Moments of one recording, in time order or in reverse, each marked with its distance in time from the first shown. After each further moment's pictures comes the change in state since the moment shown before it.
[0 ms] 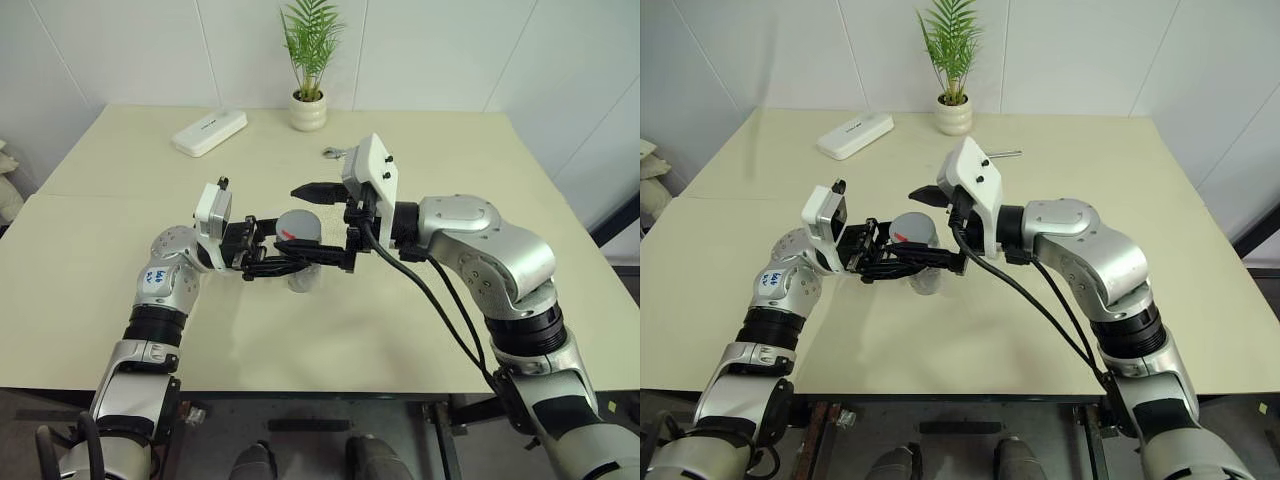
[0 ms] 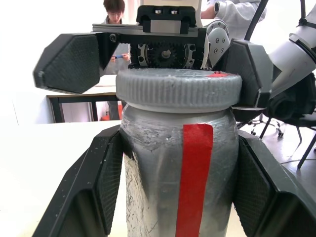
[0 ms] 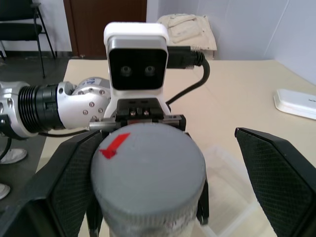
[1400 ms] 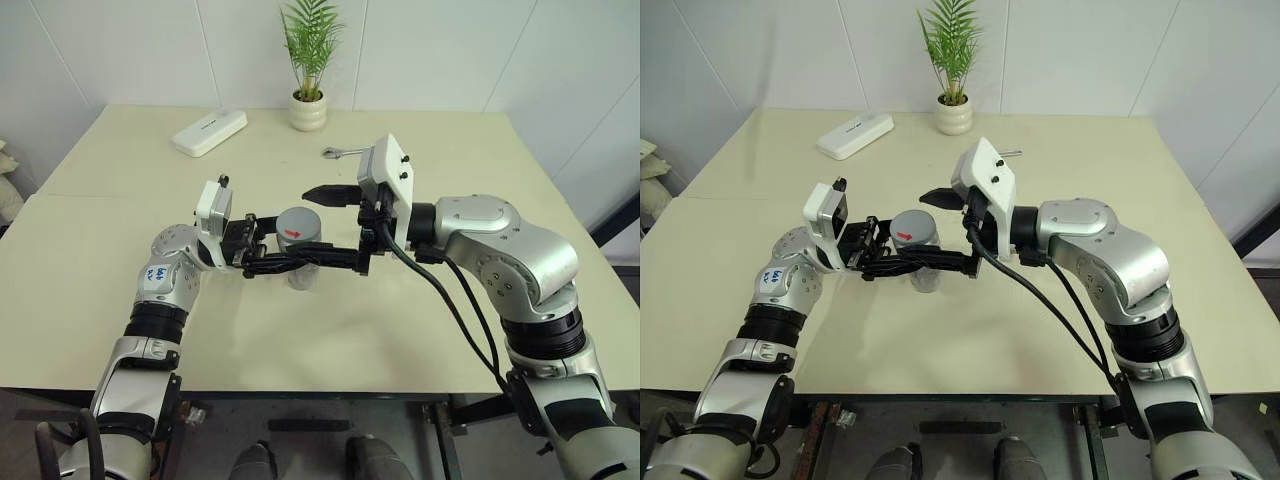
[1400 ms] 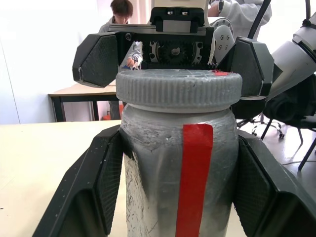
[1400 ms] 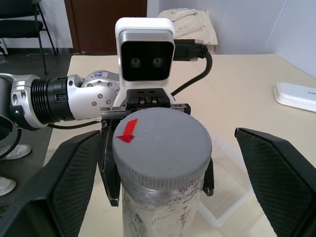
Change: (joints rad) left arm -0.019 0.000 -0.004 0.032 0.000 -0.004 0.000; right arm 0.006 -0.038 -0.032 -0.032 0.040 0.041 0.014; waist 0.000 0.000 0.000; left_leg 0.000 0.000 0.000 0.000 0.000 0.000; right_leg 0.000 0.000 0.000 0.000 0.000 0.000
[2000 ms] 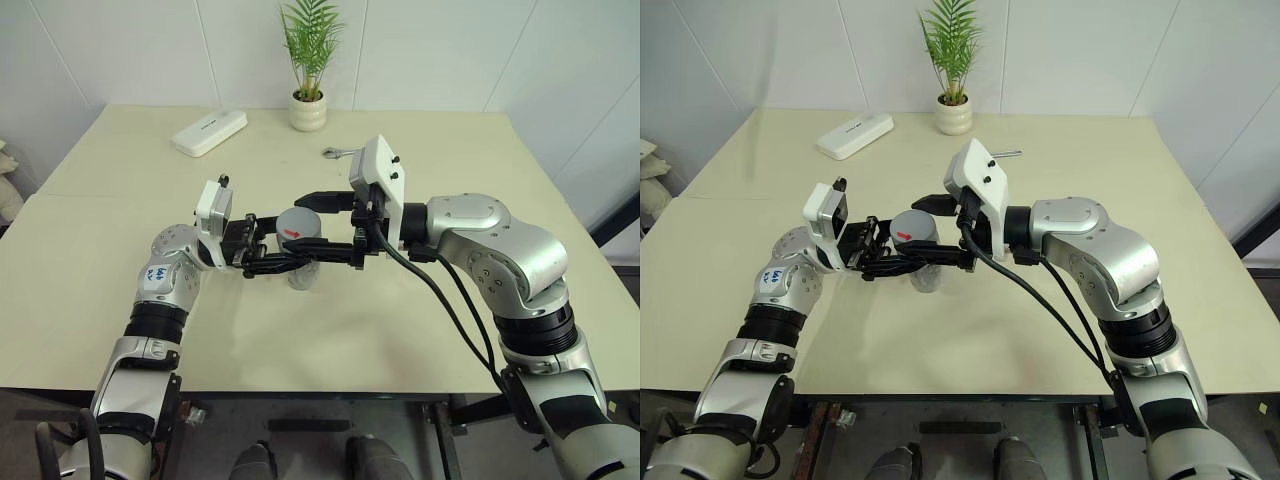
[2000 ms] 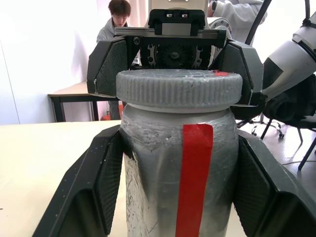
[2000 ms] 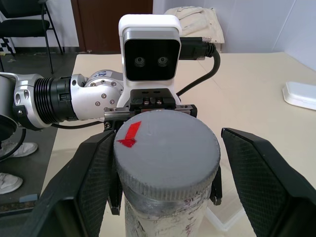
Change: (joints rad) left arm 0.000 0.000 0.000 -0.001 0.000 0.000 0.000; right arm -0.013 0.014 0.019 0.027 -0.010 -0.003 0.020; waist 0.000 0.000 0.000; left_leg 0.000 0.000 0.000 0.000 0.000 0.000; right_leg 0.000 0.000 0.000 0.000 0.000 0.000
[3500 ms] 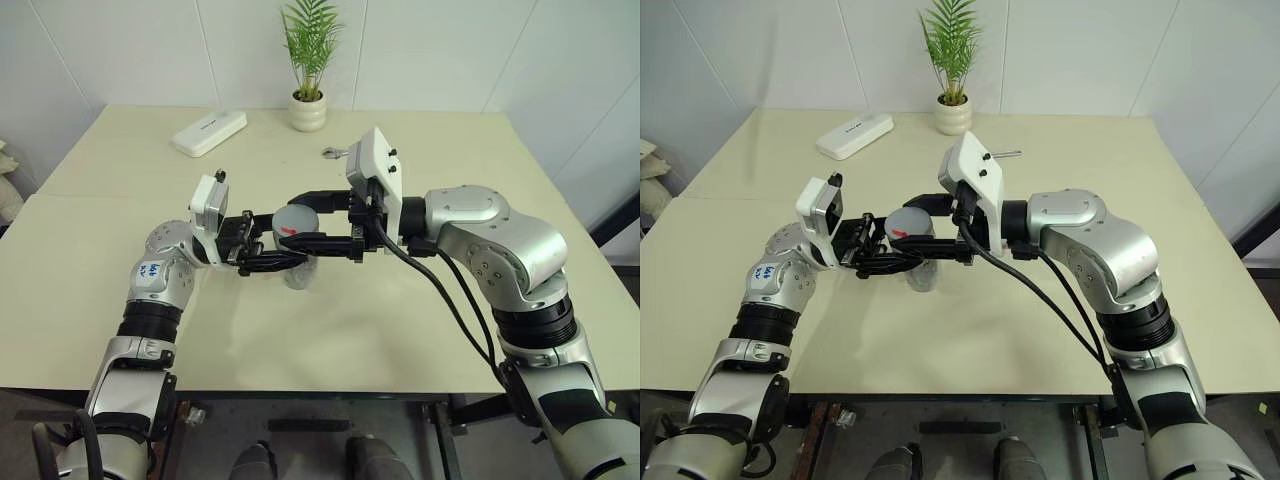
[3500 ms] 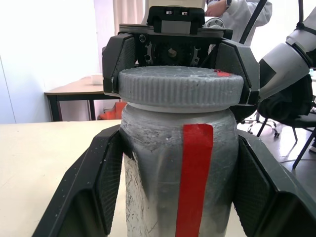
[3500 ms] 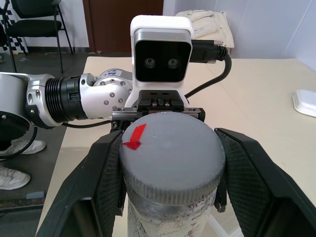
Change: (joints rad) left arm 0.005 0.026 0.000 -0.052 -0.002 0.064 0.000; right arm -0.043 0.004 0.004 0.027 0.003 0.000 0.045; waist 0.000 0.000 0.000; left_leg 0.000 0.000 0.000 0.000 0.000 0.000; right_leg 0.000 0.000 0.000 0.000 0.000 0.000
